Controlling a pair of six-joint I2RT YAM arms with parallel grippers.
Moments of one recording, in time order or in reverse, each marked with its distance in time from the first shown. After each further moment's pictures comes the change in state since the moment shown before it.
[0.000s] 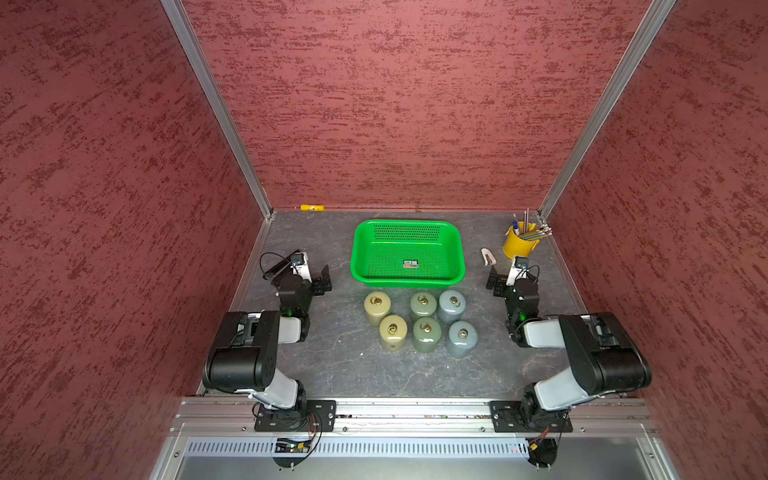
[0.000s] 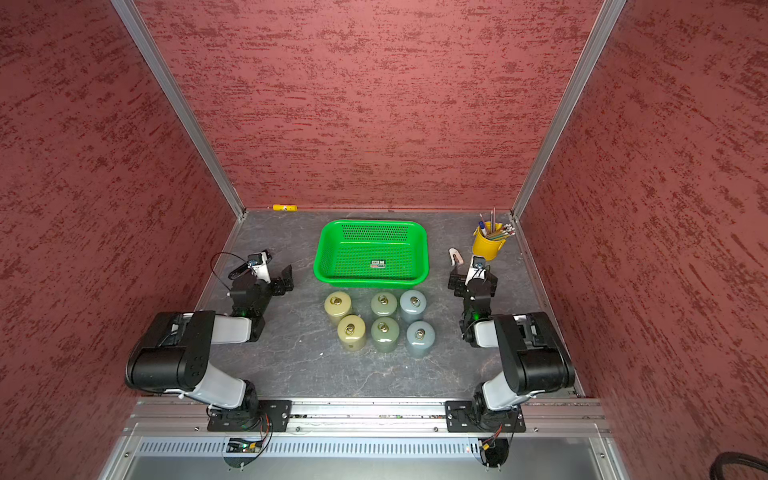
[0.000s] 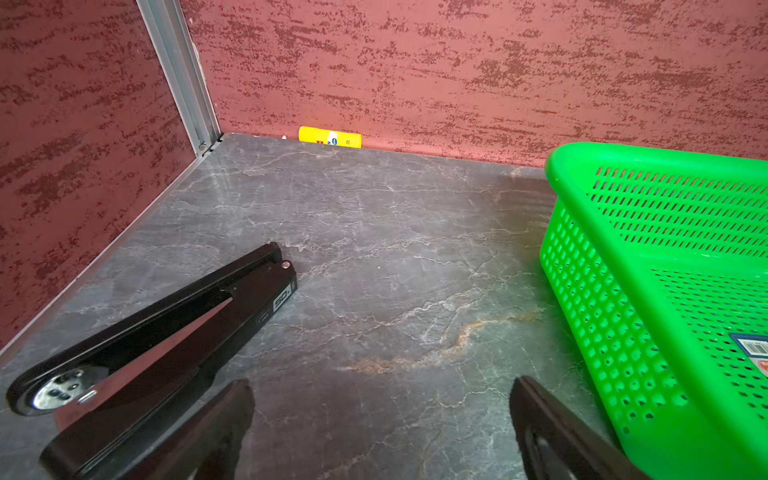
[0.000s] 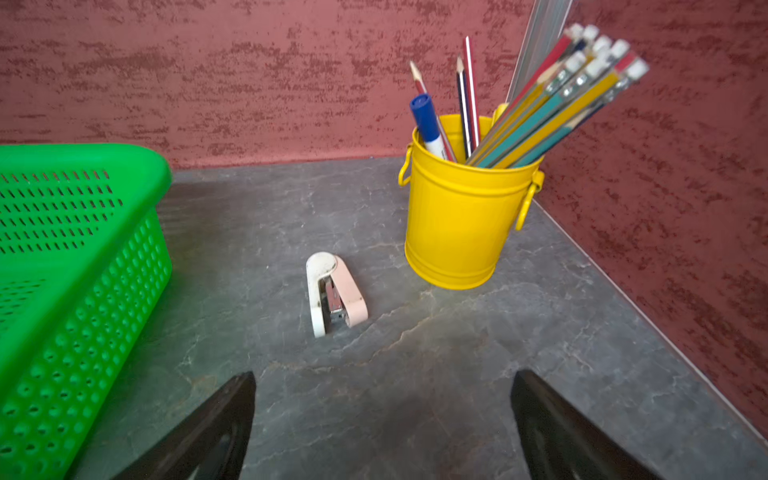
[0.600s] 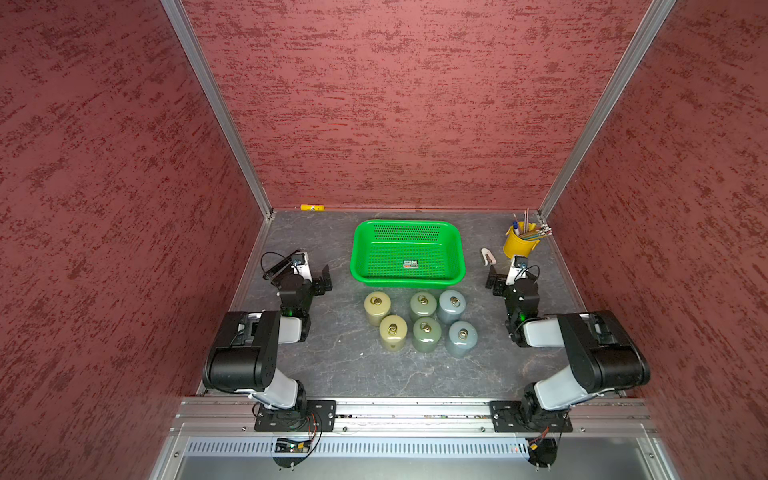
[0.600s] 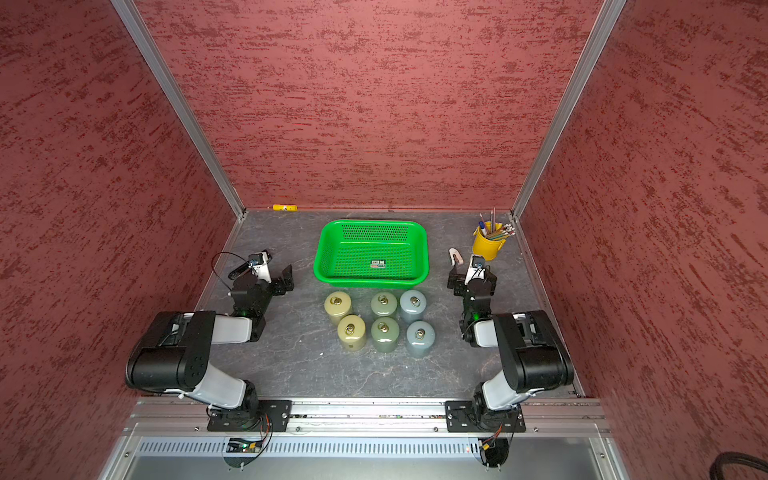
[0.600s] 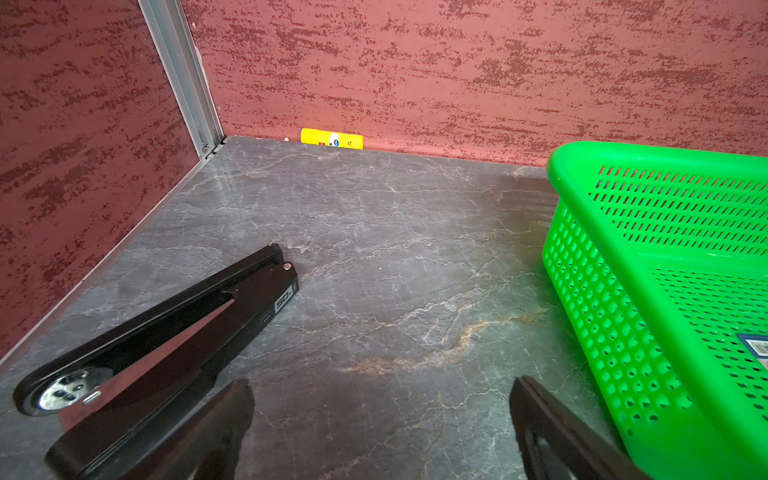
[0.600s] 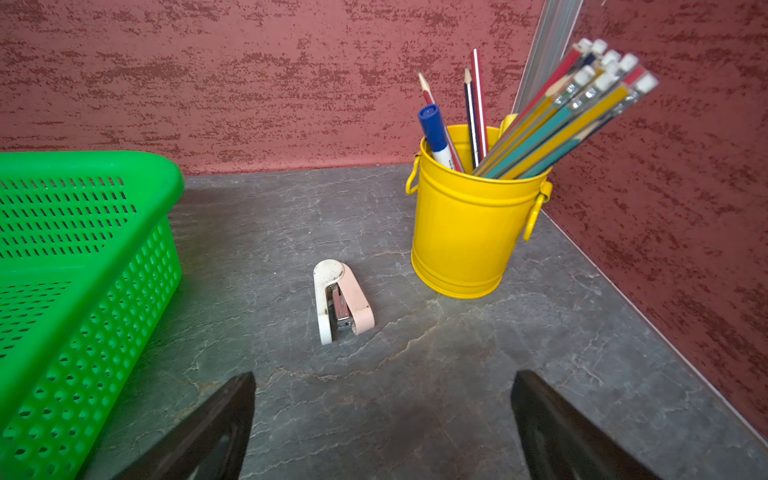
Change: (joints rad) left arm -0.008 0.000 0.000 0.000 -0.016 0.007; right arm 0.000 0.003 0.010 0.010 -0.024 -0.009
